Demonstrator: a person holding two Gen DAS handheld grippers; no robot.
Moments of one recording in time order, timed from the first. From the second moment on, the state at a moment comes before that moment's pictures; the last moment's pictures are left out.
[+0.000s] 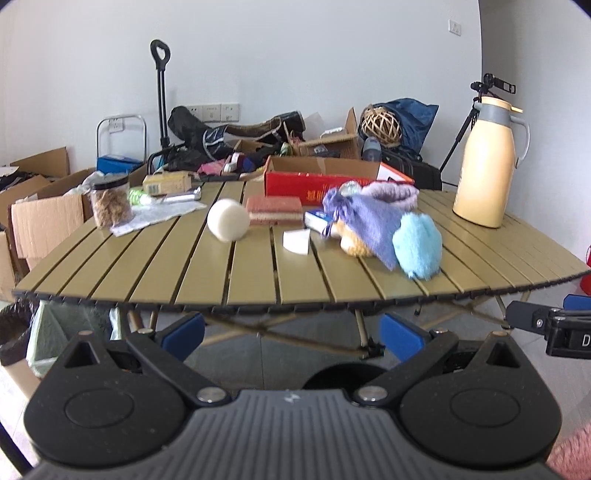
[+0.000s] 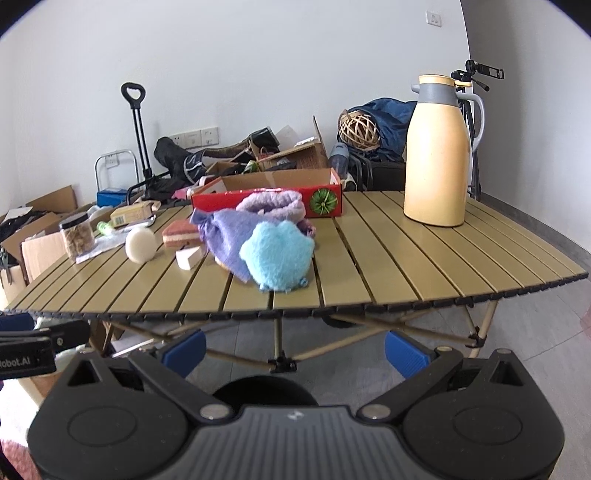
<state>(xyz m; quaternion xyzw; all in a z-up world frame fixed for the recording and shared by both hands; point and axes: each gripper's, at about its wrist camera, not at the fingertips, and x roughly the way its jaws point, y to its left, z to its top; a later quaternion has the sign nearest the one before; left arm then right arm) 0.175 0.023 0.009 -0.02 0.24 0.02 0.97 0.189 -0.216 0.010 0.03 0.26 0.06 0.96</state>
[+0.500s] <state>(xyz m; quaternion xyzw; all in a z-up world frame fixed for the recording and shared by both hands) 0.271 0.025 0.014 -0.05 0.21 0.04 0.97 0.277 -0.204 0.013 0.04 0.20 0.07 0.98</state>
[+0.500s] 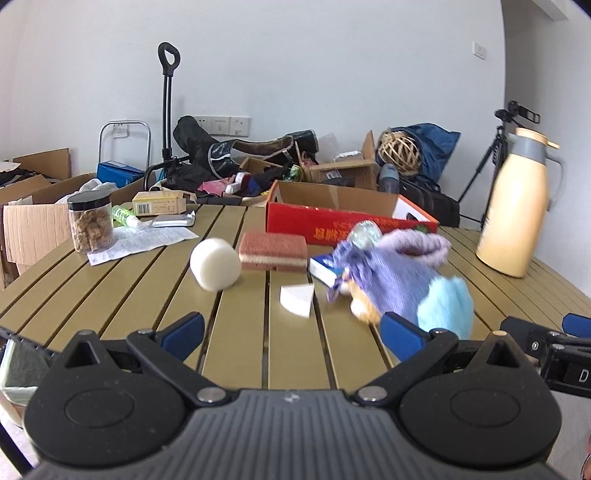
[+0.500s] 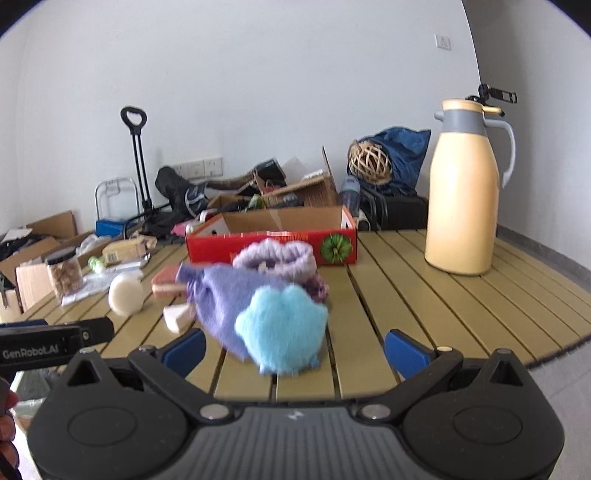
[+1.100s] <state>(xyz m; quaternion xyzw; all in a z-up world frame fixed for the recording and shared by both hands) 0.341 0.028 0.001 -0.07 0.20 0.06 0.98 0.363 -0.195 -0.017 0.06 0.21 0.08 0.97</state>
